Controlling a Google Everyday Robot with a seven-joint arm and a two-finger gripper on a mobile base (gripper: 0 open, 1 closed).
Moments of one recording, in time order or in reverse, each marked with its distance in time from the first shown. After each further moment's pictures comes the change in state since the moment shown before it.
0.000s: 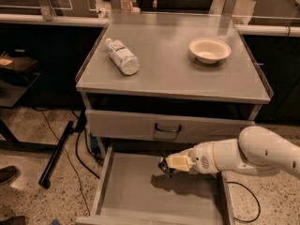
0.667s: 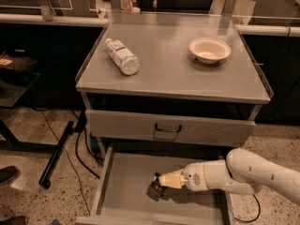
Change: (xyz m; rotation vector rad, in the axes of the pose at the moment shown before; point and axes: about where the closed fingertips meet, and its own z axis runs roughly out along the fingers) arm 0.069 -0.014 0.062 -0.151 0.005 0.184
